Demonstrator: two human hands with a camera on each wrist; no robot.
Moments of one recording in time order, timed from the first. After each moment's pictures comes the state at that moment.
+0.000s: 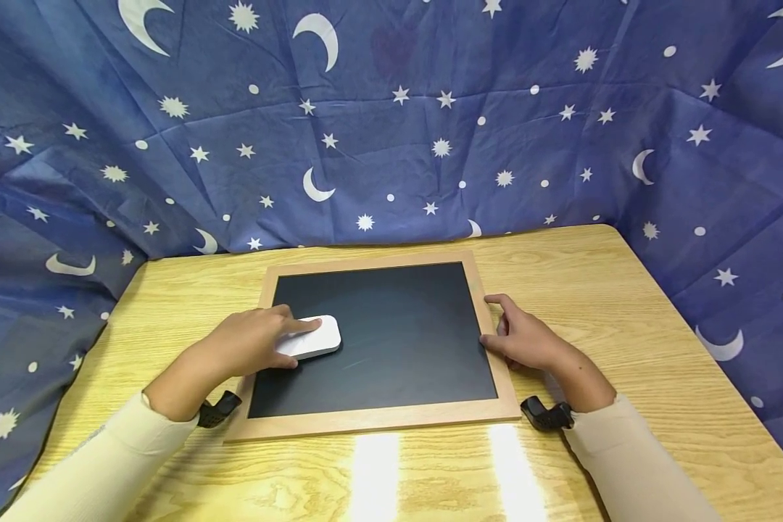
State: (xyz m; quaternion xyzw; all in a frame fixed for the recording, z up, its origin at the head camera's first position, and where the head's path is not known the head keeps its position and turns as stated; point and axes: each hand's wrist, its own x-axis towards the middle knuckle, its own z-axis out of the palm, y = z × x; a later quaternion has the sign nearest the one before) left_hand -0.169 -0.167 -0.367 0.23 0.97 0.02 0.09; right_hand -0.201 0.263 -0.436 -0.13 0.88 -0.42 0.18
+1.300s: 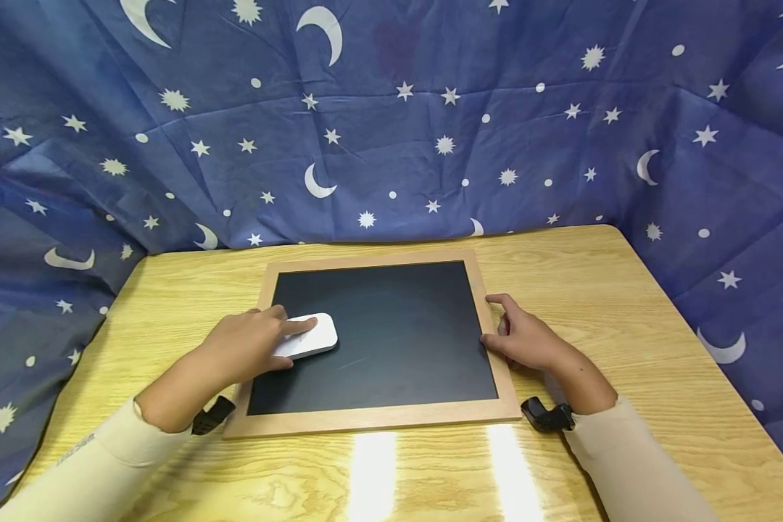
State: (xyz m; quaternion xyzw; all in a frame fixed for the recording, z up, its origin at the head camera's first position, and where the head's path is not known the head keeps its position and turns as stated) left_hand -0.158 -0.164 -0.366 0.20 0.98 -0.04 0.07; right_hand -0.200 0.261 -0.435 -0.13 0.88 -0.41 0.18
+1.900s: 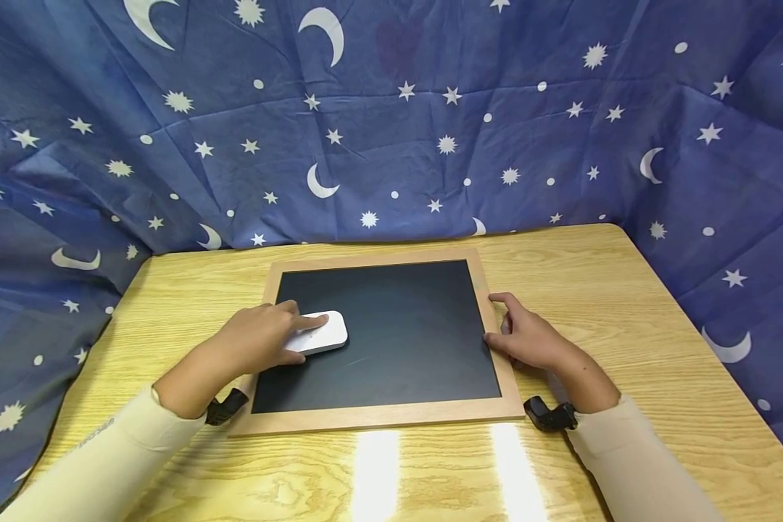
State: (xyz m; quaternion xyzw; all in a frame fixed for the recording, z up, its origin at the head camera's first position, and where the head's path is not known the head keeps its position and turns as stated) left_hand -0.169 -0.159 -0.368 0.23 0.97 -0.01 0.08; right_hand -0.201 0.261 -0.437 -0.13 0.88 -0.41 0.18
